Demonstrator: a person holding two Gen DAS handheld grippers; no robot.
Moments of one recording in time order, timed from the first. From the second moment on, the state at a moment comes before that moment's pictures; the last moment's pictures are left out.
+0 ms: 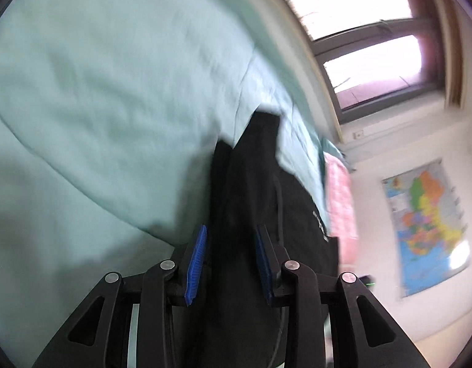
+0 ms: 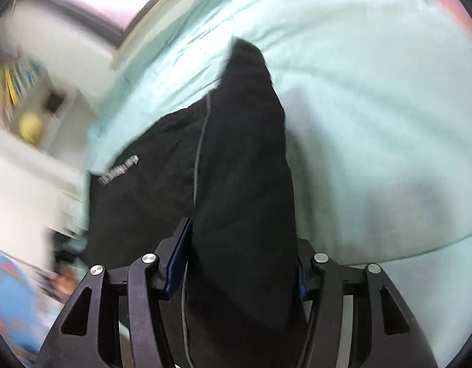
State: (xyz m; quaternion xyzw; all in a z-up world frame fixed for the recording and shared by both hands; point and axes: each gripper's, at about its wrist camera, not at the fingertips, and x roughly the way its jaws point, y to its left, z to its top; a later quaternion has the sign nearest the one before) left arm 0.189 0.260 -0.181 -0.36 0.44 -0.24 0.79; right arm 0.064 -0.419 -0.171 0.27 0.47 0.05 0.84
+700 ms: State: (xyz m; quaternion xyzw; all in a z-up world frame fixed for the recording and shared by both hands) left arm 0.200 0.029 -0.185 -0.11 0.54 -0.23 0.80; right arm 0.119 -0.232 -0.183 0.05 0.51 0.02 0.86
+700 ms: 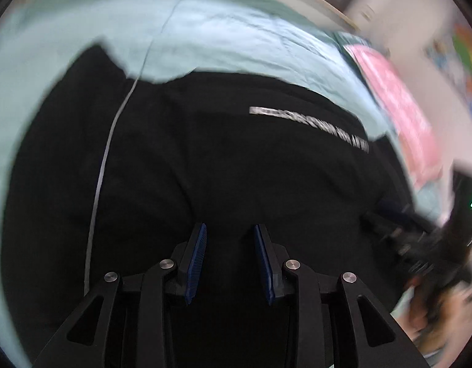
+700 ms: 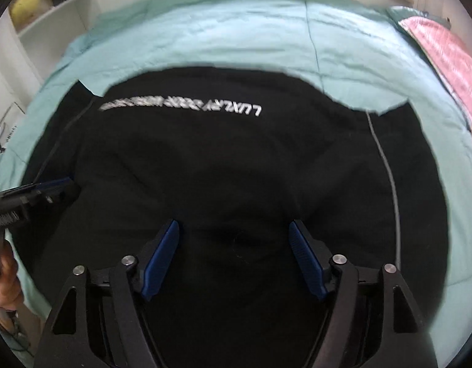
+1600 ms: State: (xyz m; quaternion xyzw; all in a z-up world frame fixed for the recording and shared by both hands) left arm 0.040 0.024 0.034 0.04 0.26 -0.12 0.96; right arm -0.015 -0.185 0.021 0.05 0.27 -0.07 0.96
